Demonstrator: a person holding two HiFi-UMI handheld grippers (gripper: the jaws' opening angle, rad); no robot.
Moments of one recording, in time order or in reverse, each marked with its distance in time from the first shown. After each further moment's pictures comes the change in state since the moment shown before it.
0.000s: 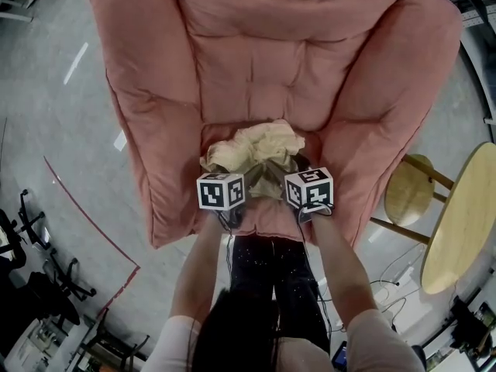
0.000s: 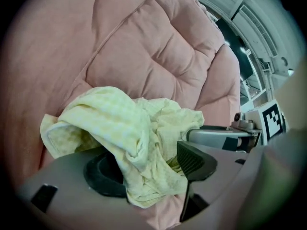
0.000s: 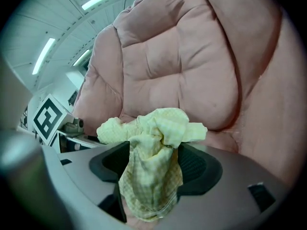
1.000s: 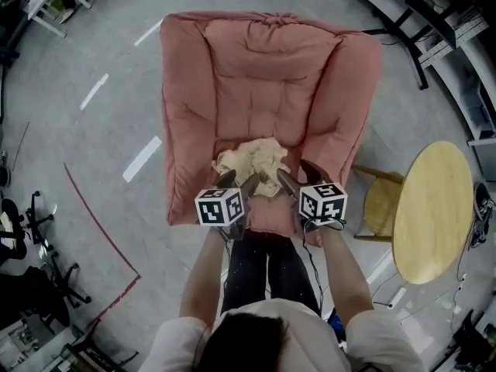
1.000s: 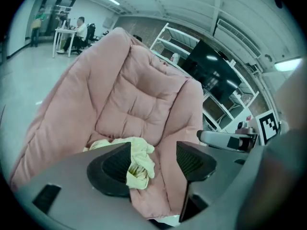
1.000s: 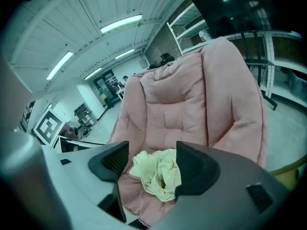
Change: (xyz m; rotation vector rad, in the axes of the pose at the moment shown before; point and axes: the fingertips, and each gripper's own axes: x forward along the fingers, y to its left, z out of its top) left arm -0.187 -0.142 0.038 0.072 -0.283 0.056; right arm -0.220 0.077 0.085 -0.070 -0.270 0.005
